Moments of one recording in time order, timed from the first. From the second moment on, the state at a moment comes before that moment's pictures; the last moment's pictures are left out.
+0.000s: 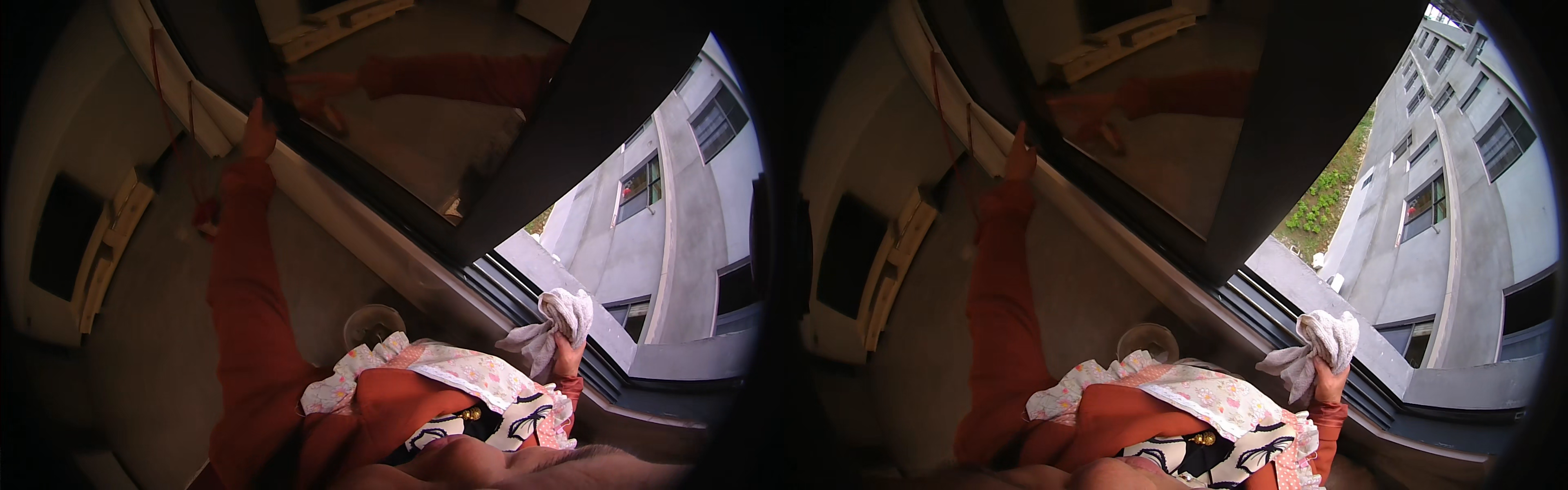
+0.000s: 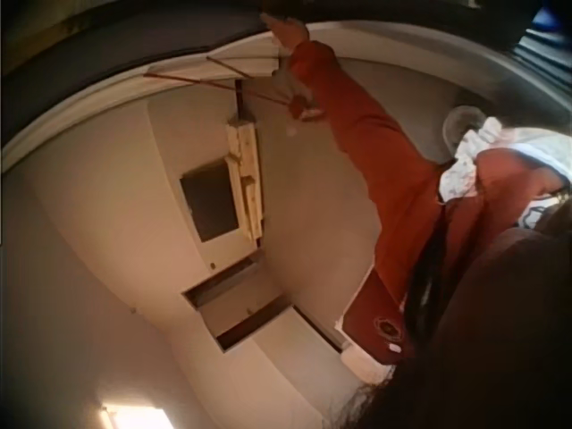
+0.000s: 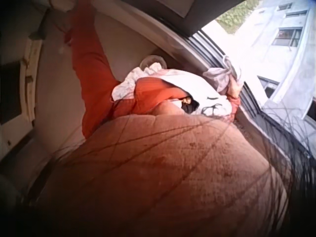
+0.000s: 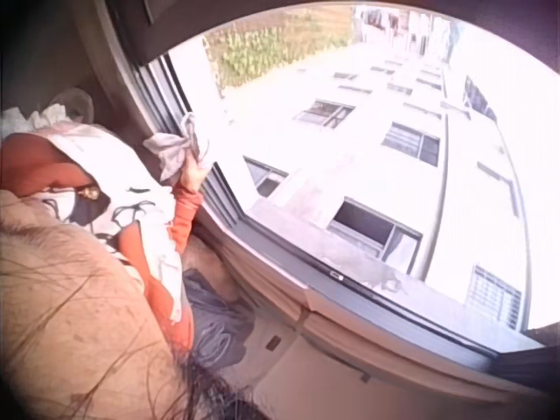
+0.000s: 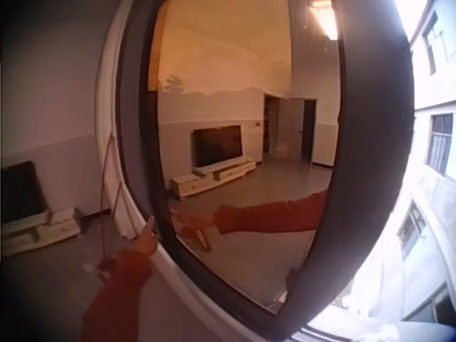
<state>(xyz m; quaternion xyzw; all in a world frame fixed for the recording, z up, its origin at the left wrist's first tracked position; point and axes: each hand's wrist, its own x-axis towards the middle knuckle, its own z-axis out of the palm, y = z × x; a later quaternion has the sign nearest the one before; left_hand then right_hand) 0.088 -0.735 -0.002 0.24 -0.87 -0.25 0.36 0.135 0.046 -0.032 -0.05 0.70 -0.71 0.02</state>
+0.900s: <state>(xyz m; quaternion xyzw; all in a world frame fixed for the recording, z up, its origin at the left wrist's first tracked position) 0.180 -0.360 -0.073 0.03 -0.66 -0.75 -0.03 0.132 0.043 -0.049 -0.12 0.65 -0.75 -0.03</state>
